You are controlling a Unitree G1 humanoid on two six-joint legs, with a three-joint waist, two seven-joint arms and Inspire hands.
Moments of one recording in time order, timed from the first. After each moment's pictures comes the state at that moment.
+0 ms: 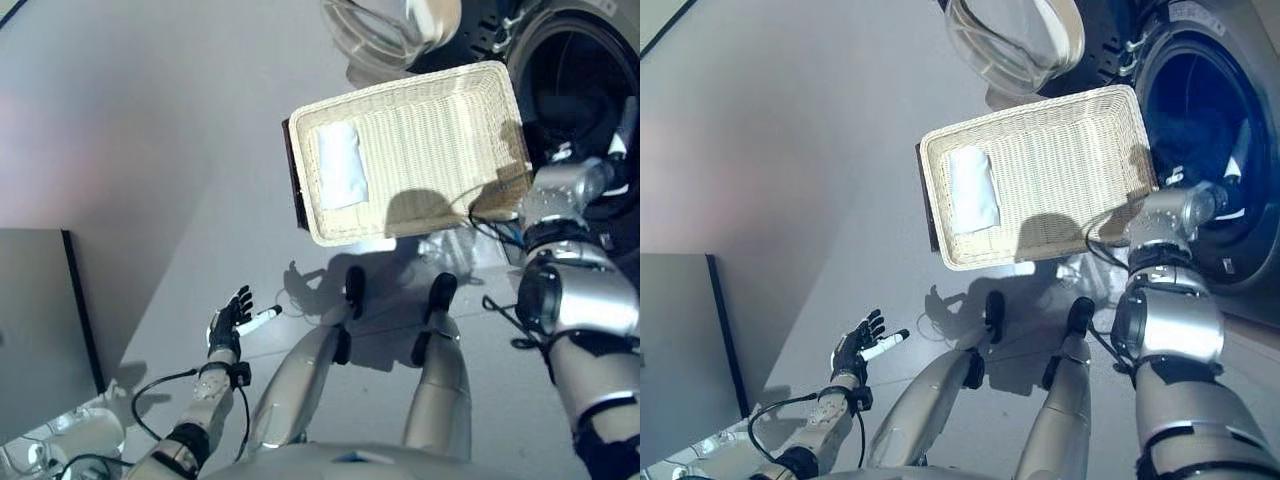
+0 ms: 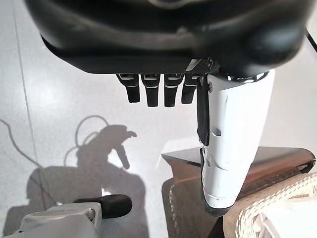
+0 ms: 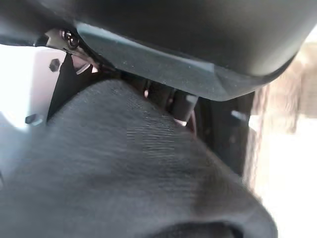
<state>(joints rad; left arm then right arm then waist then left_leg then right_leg) -0.10 0.21 -0.41 0.97 -0.56 -0.44 0.15 -1.11 -0.56 -0.23 1.17 1.08 -0.50 -0.55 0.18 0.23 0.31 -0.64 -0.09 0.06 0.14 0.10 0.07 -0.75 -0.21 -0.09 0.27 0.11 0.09</state>
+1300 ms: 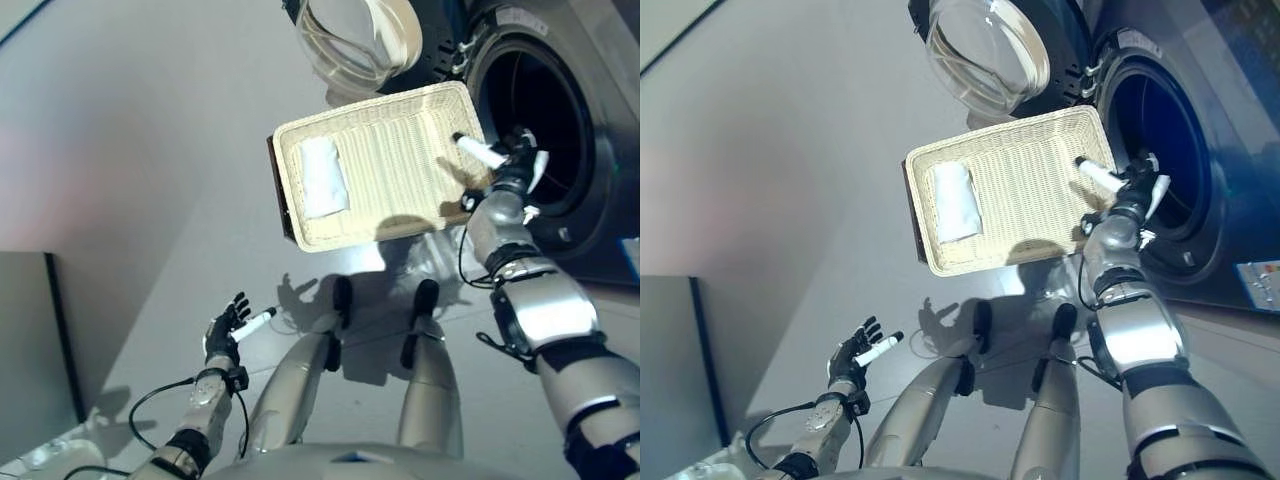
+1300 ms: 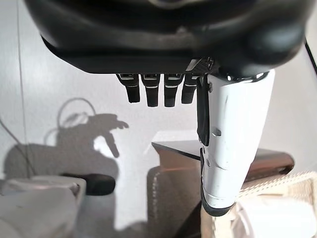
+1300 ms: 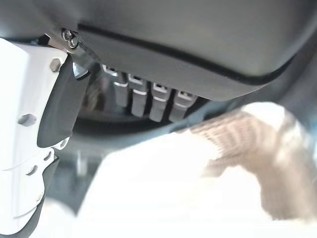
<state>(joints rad) -0.07 0.20 -0.31 0.95 -0.60 -0.44 0.11 -0.98 -0.43 0.36 1.40 0.41 -0.26 -0.42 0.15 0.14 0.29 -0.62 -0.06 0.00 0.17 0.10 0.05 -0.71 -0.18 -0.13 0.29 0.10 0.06</state>
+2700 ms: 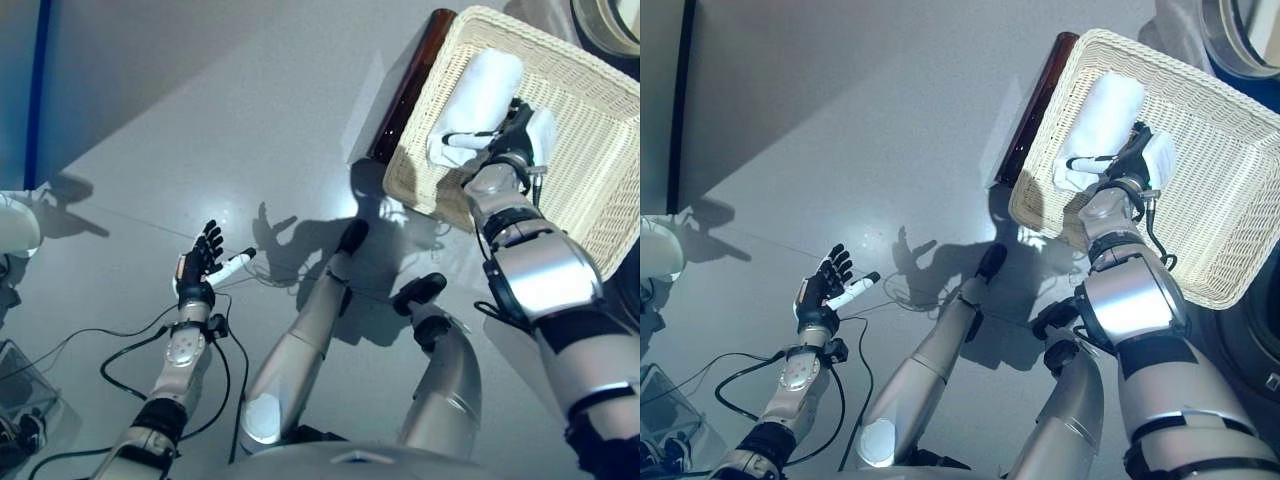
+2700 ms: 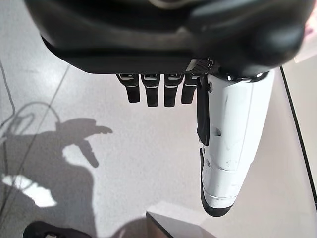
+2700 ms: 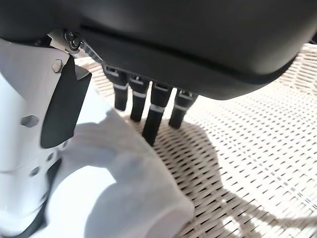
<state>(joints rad) -0.10 0.32 -0.22 0.60 -0.44 -0.44 0.22 -1.26 -0.44 0.40 1.61 0.14 -0.11 -0.57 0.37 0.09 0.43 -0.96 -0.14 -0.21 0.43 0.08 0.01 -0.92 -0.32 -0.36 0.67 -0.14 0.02</state>
